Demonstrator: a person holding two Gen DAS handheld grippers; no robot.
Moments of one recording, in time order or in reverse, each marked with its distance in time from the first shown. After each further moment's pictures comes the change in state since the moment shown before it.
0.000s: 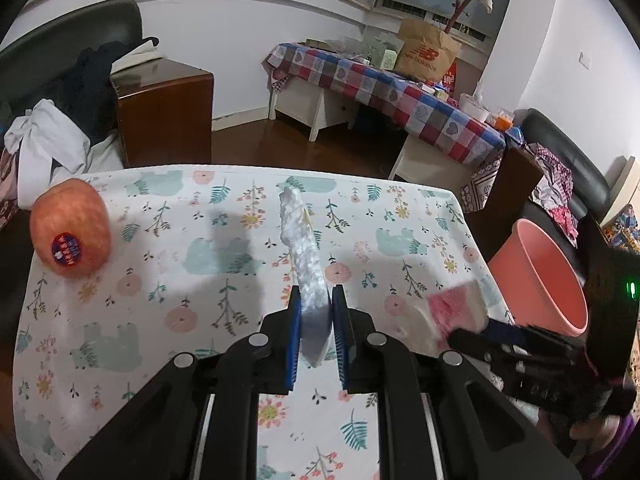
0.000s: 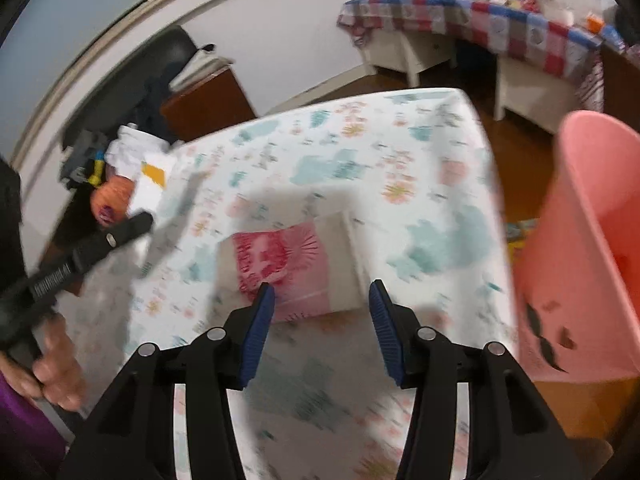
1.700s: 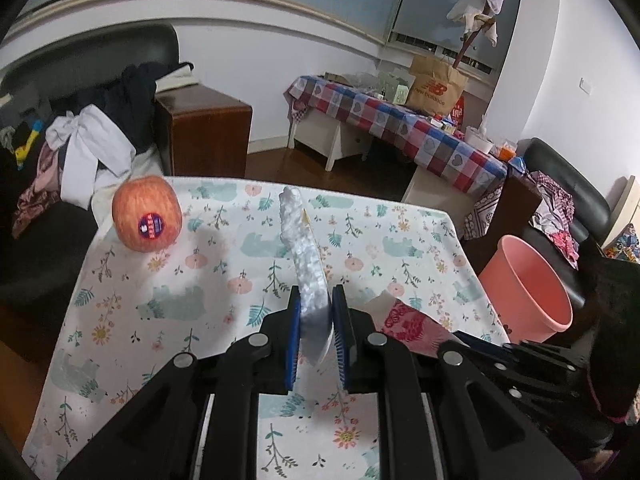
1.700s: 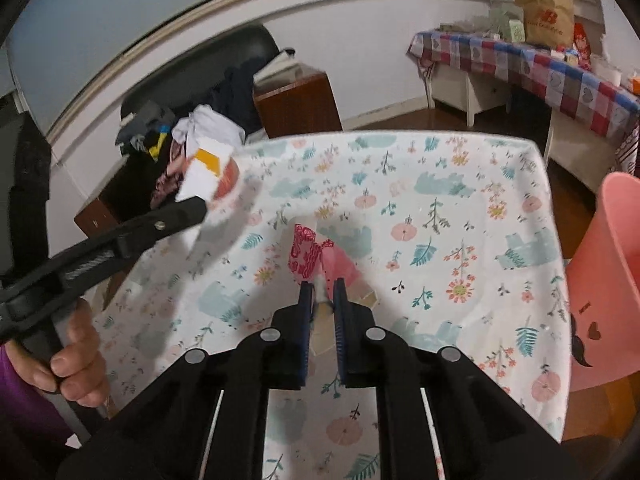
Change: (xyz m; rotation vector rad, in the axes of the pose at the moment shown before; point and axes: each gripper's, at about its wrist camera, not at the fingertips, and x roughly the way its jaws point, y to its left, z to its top) left arm -0.087 0.008 -0.035 -0.038 -0.128 0.050; right arm -0.050 0.085 -0.047 -0.206 -0.087 0.045
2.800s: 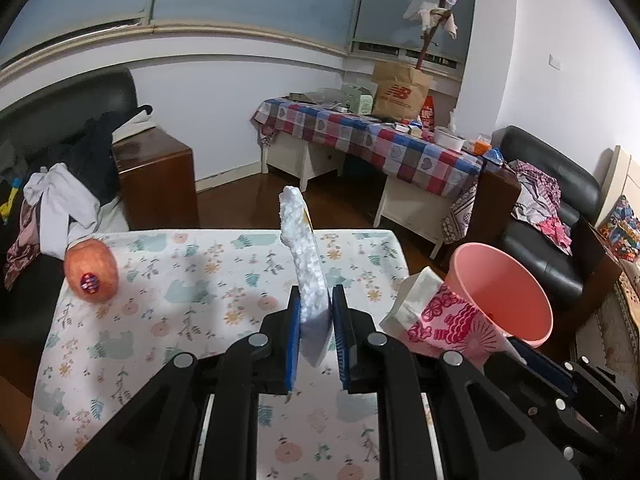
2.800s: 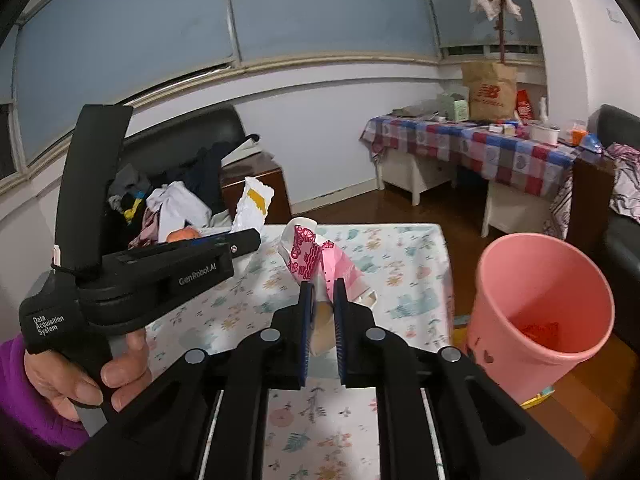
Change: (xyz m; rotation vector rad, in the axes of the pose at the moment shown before) left arm 0.003 -0.110 0.025 0.125 -0.059 -0.026; right arm -0.108 -0.022 -0.008 -0.008 -0.303 -0.189
